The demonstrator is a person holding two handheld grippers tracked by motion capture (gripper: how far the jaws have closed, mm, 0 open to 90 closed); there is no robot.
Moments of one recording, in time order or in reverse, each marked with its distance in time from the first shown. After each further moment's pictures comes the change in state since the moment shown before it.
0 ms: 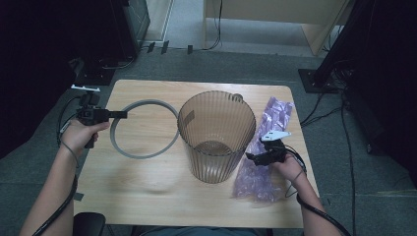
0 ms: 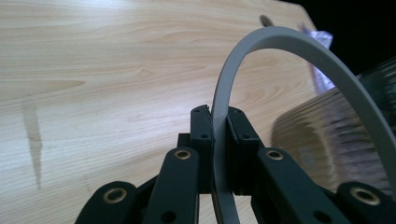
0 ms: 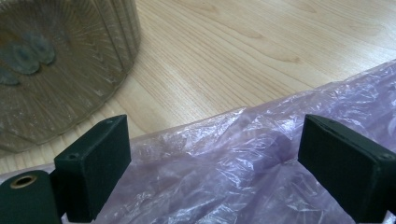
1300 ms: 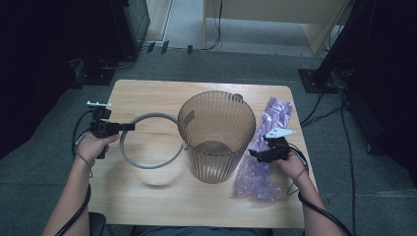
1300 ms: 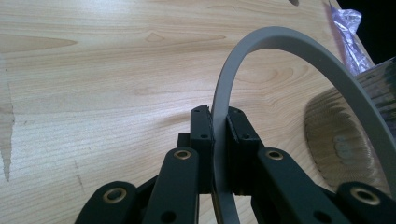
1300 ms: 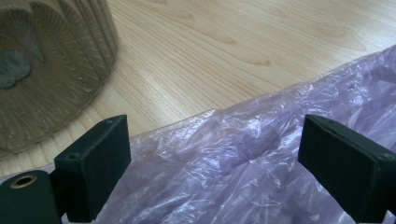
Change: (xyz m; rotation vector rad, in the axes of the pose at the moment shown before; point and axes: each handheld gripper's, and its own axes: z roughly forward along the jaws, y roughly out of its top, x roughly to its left) left arm 0.020 -0.036 0.044 0.013 0.007 -0.004; right arm -0.012 0.000 -0.005 -0.020 -0.028 0.035
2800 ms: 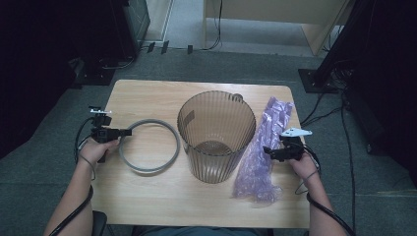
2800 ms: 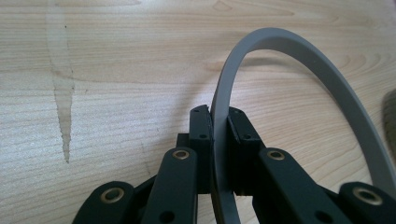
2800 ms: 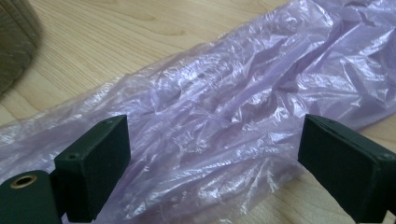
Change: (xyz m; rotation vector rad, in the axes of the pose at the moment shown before) left arm 0.041 -0.021 0.025 0.018 0.098 -0.025; right arm -0.035 -0.022 -0.022 0.000 -0.116 0.107
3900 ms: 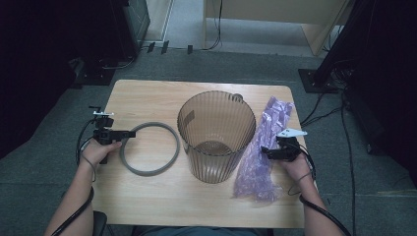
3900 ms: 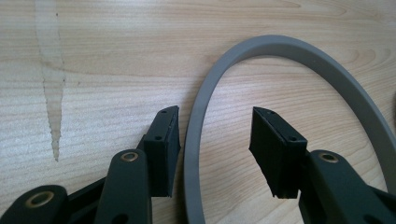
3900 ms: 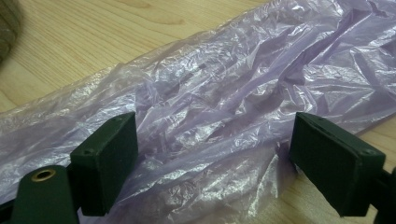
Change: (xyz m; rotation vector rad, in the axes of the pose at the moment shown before) left arm -0.003 -0.003 0.005 -0.014 0.005 0.010; right arm 0.005 -0.001 0.010 0.019 -0.025 -0.021
